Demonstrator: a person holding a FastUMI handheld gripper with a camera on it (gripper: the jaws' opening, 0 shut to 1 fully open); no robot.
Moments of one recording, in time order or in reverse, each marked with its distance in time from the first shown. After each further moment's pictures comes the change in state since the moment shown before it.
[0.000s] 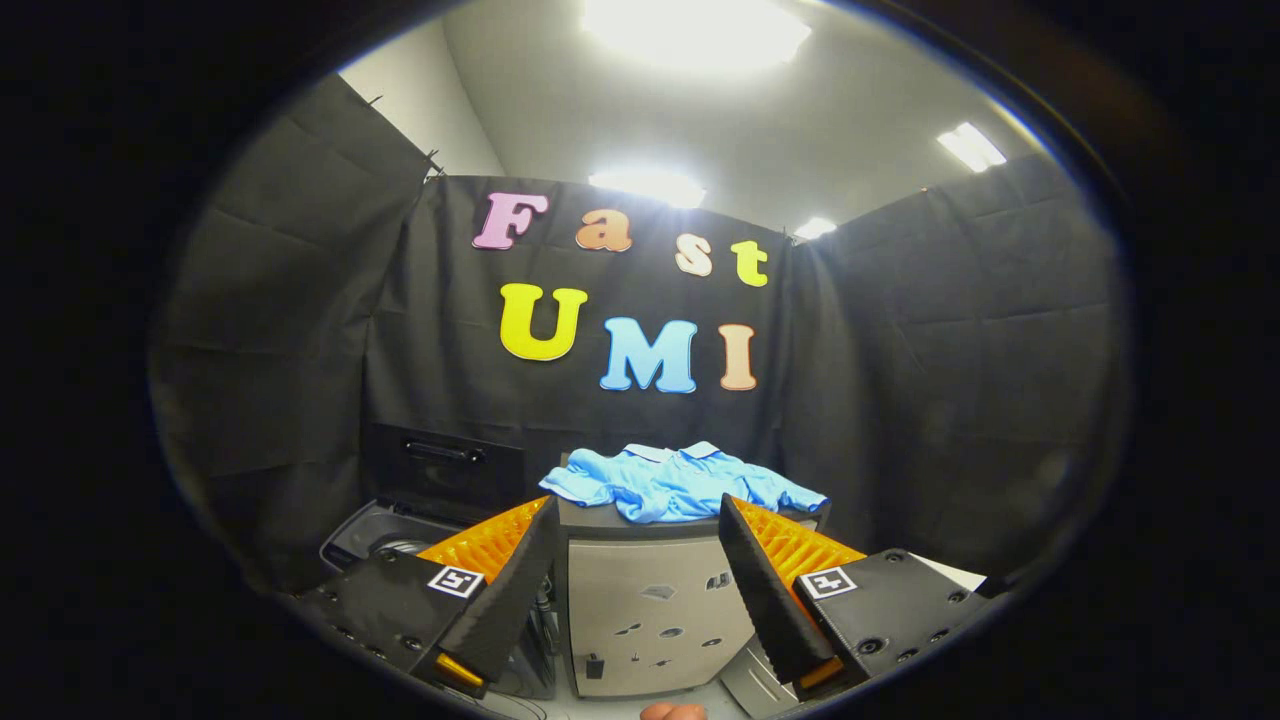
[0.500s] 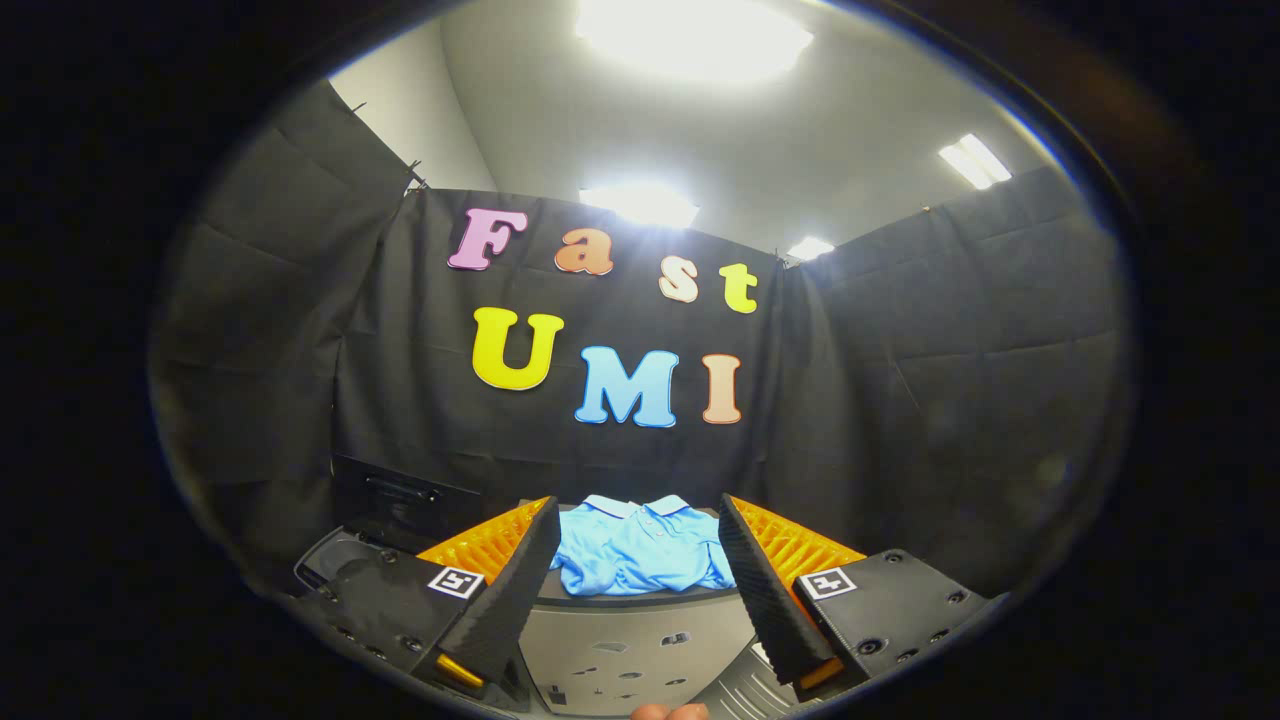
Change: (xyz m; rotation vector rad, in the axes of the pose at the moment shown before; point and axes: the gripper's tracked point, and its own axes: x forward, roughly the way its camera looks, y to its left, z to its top) arm 0.076 -0.056 0.052 -0.018 -0.015 -0.013
